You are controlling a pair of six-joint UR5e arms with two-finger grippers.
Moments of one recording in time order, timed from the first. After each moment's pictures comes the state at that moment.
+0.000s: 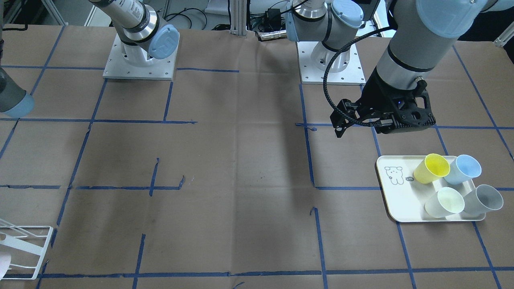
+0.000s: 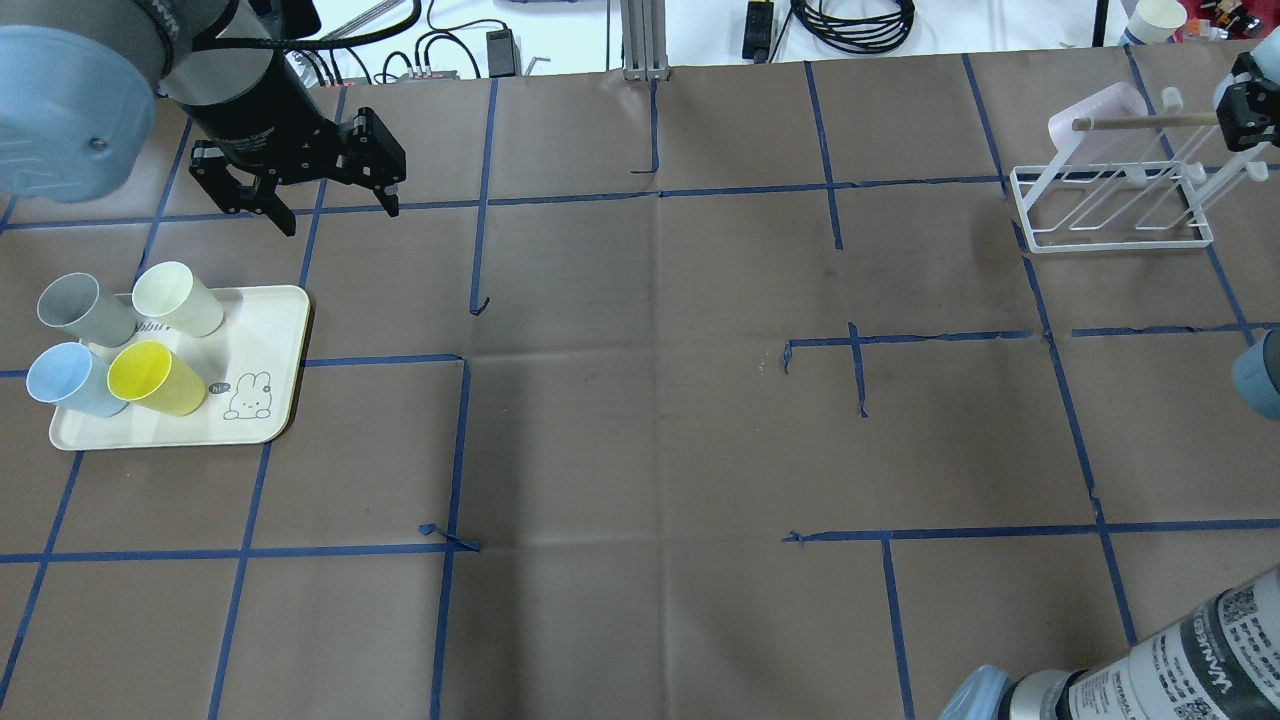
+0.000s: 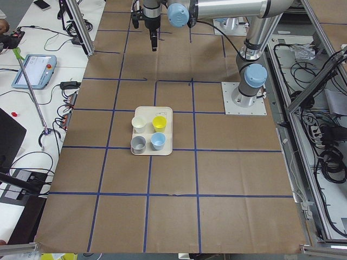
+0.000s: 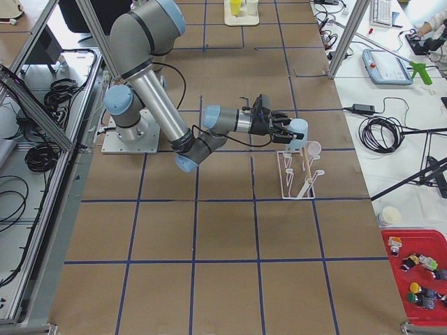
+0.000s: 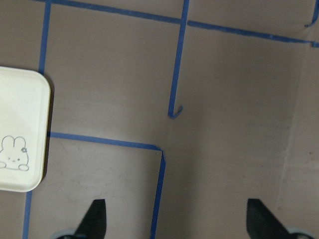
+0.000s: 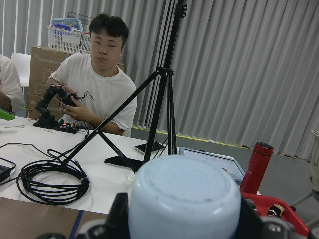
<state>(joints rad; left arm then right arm) -1.52 -1.66 -1.54 -1.51 1.56 -0.09 0.82 -1.09 1.98 -3.89 -0.88 -0.31</state>
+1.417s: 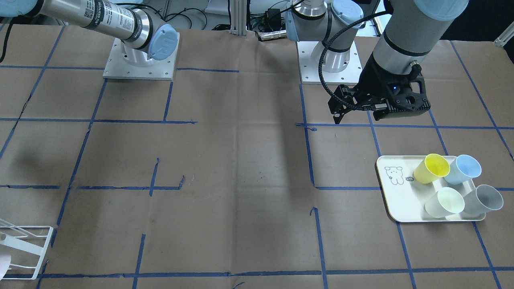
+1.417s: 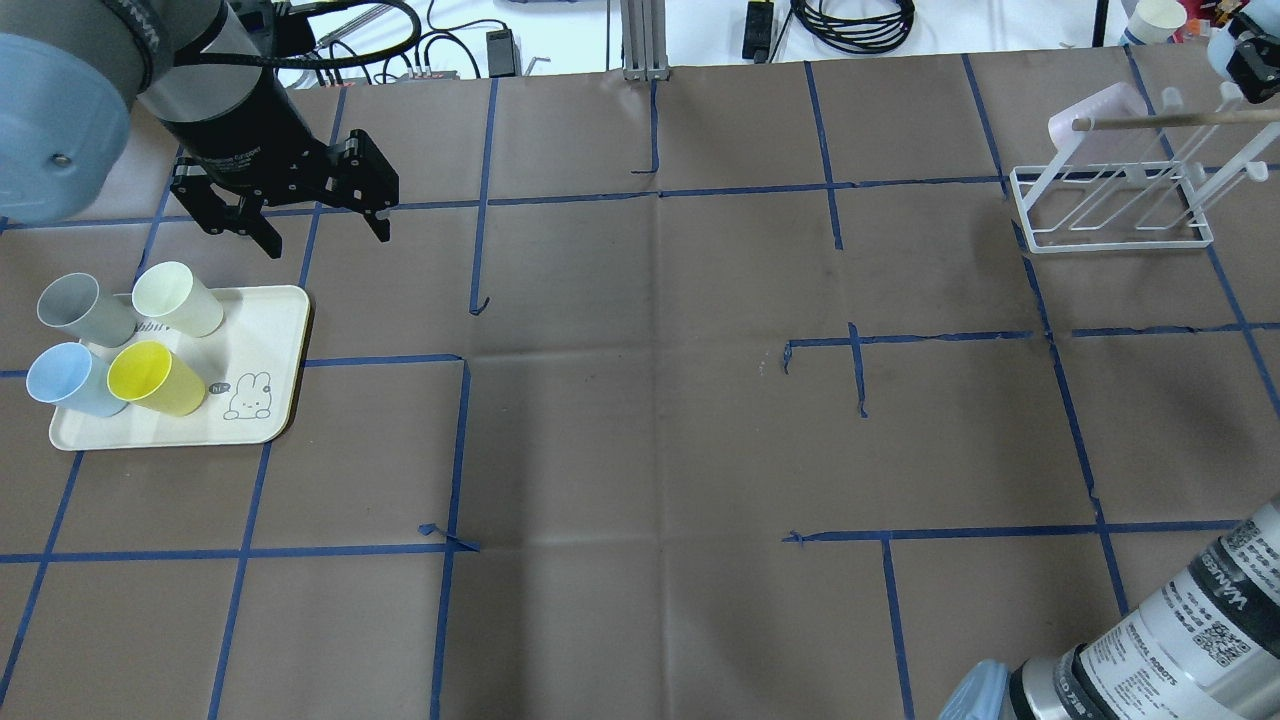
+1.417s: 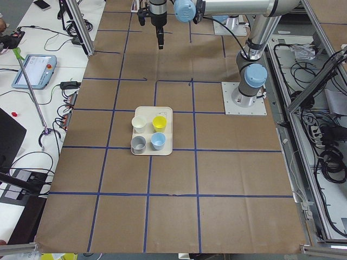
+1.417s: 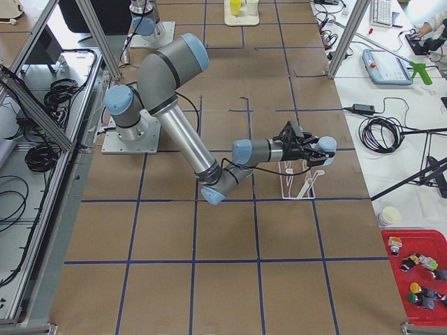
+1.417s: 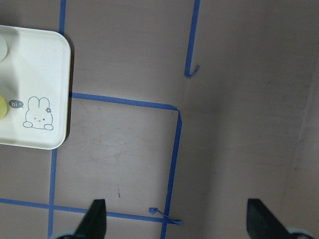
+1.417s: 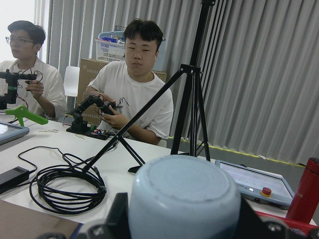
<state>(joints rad) -1.53 -1.62 -1.56 -1.54 1.56 -0.07 0.81 -0.81 1.58 -3.74 -0.67 -0.32</state>
